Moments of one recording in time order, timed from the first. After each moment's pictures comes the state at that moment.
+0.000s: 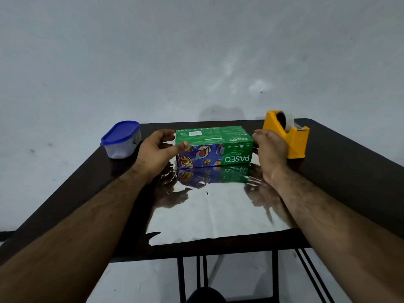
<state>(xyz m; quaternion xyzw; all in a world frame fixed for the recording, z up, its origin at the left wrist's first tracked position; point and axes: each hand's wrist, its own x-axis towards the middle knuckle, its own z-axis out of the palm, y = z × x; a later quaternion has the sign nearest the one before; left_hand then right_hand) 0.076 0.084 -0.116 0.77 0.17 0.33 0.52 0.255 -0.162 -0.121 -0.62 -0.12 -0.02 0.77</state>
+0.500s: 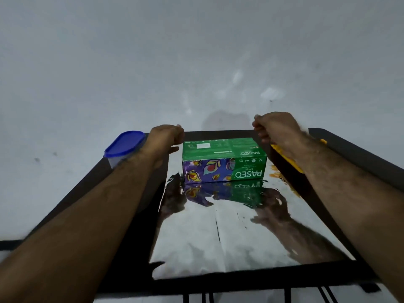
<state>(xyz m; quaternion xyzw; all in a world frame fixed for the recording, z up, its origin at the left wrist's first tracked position) 0.136 0.125 -0.070 0.70 0.21 0.30 0.62 0.317 -0.137 -0.042 -0.75 -0.21 0.03 0.63</state>
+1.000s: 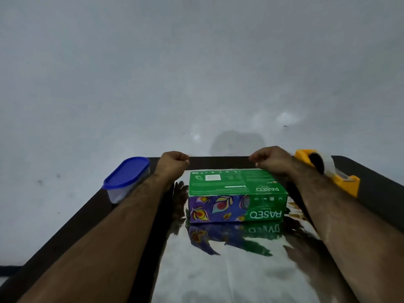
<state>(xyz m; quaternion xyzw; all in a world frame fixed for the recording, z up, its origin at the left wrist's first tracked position) 0.195 0.176 -0.094 0.77 0.27 0.32 0.48 0.402 -0.082 -0.070 -0.85 -0.34 0.04 0.39</state>
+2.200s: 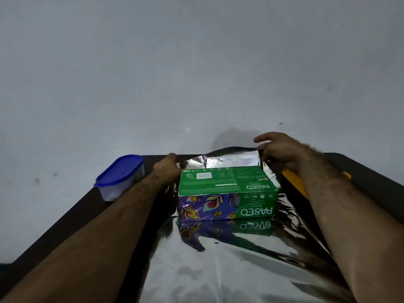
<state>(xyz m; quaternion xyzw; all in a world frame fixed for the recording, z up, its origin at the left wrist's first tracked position) 0.195 0.167 -0.094 0.88 0.32 0.16 0.30 0.399 -0.112 -0.038 -0.79 -0.27 0.13 0.53</state>
